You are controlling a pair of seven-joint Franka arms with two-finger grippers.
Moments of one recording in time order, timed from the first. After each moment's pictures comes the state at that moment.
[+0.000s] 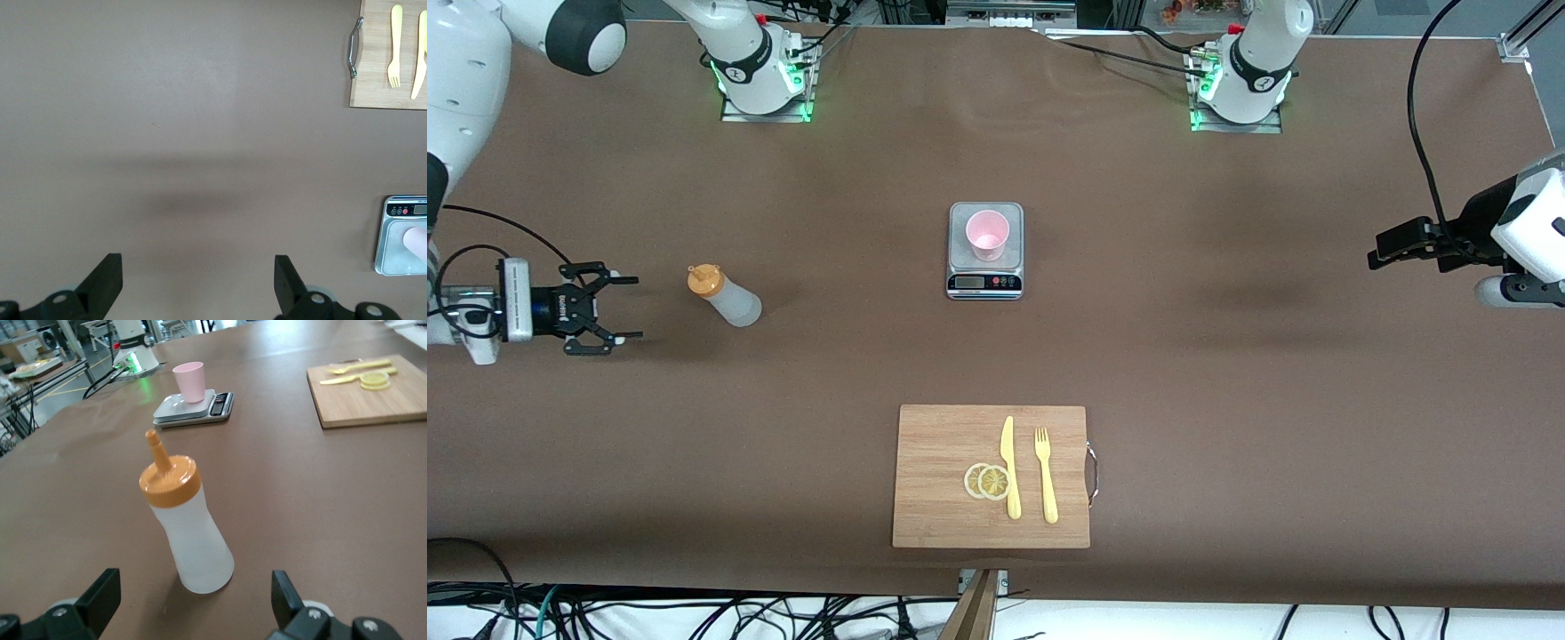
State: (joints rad) left arm 0.09 0.16 -0.08 -1.49 -0.10 1.55 -0.02; right arm 0.00 0.80 -0.61 -1.43 0.99 1.22 -2.31
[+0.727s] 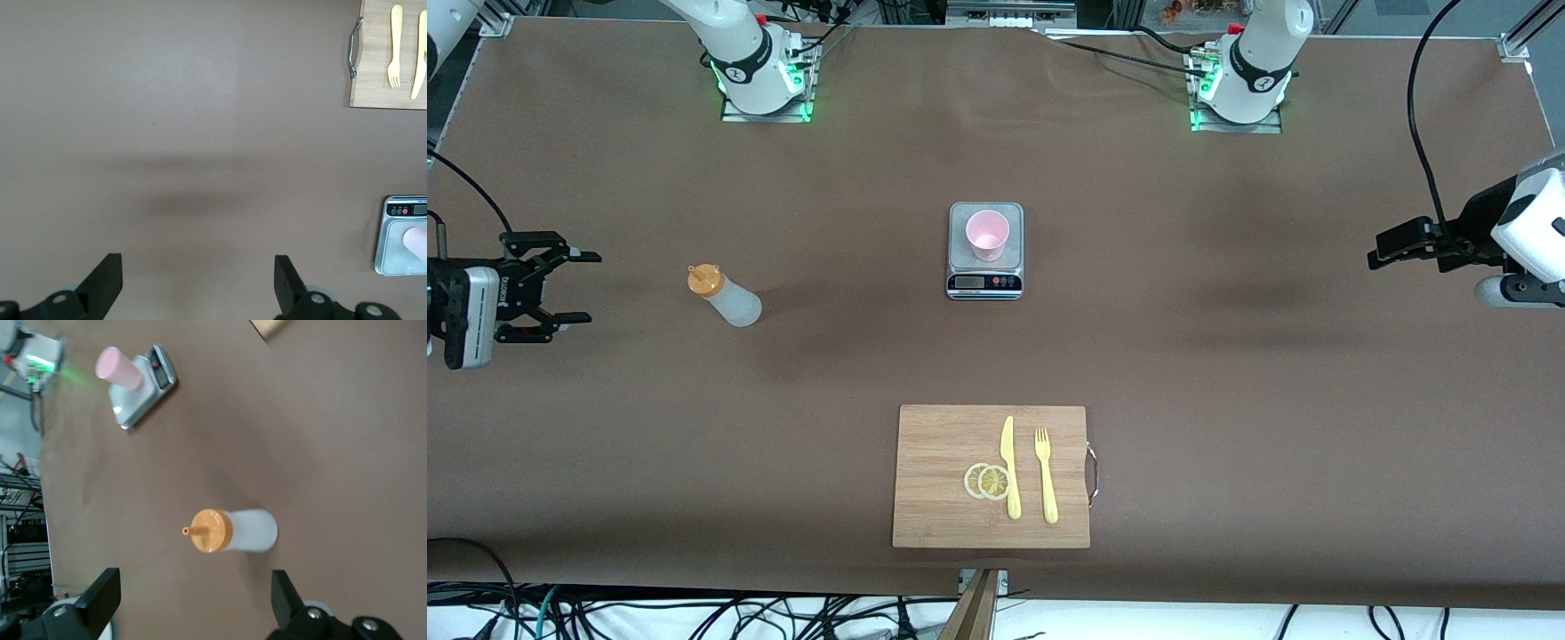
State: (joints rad) left arm 0.09 0.16 -0.08 -1.49 -0.10 1.55 -0.02; right arm 0.19 0.57 -0.62 -1.26 0.63 1.22 -1.36
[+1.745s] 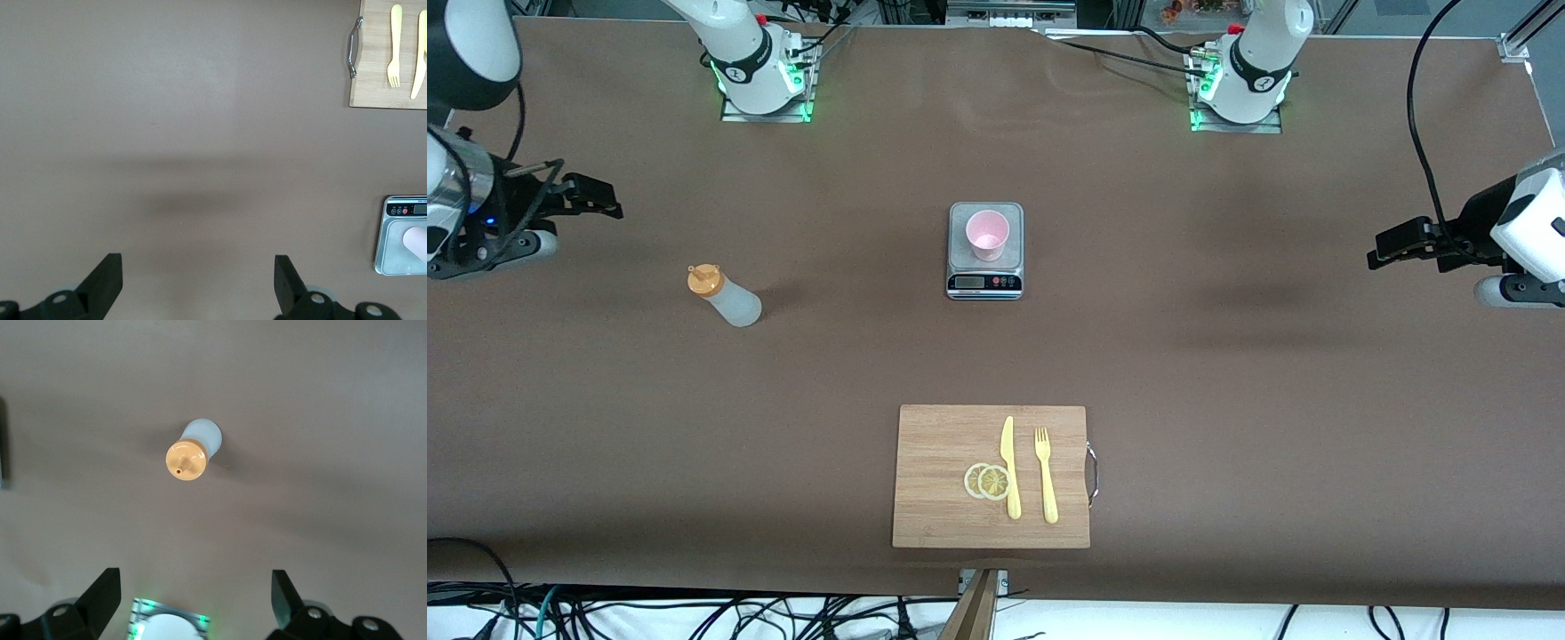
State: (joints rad) left arm 0.09 0.16 -0.08 -1.49 -0.10 1.55 -0.02; right arm 0.08 0.04 -0.11 -1.74 0.02 1.55 -0.24
